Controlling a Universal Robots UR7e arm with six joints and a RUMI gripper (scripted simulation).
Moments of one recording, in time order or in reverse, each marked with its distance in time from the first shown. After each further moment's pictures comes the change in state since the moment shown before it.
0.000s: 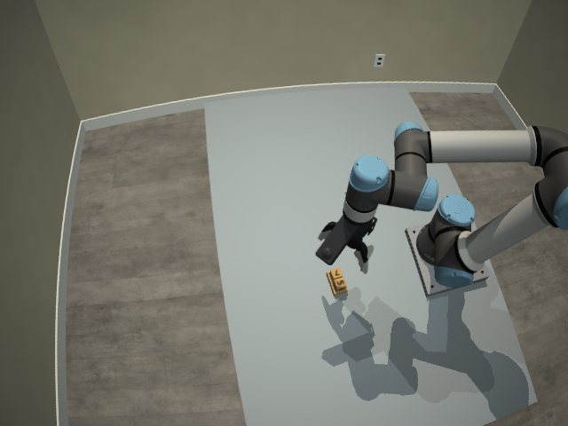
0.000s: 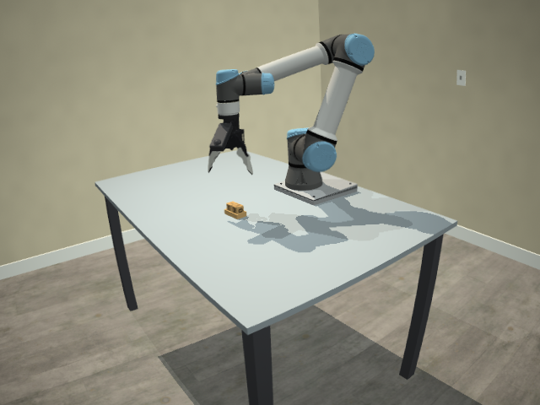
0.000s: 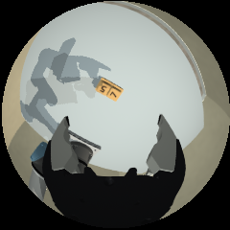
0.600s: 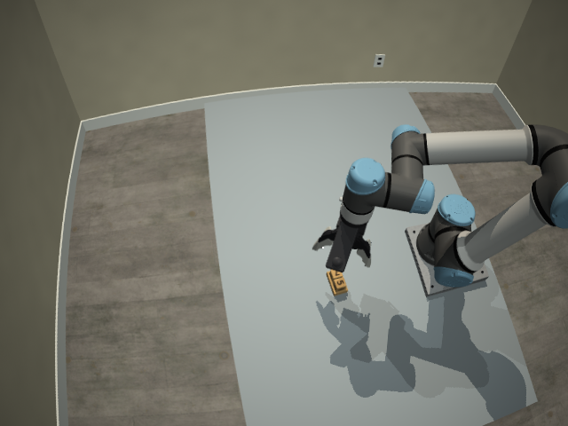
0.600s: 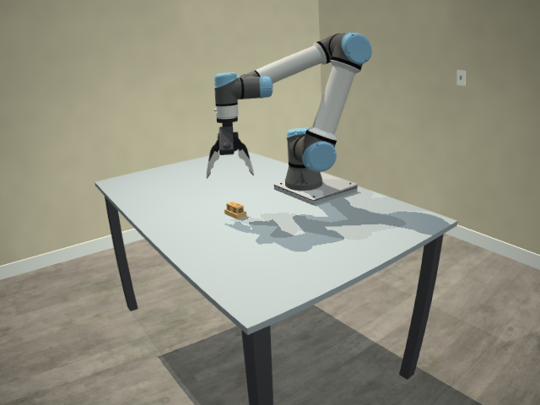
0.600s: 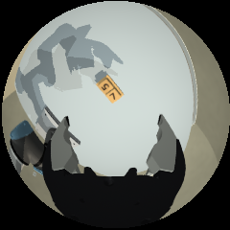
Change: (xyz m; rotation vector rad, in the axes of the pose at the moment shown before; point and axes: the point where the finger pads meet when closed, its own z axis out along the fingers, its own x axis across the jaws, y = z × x) arm -0.001 -0.001 0.012 -0.001 0.000 -0.368
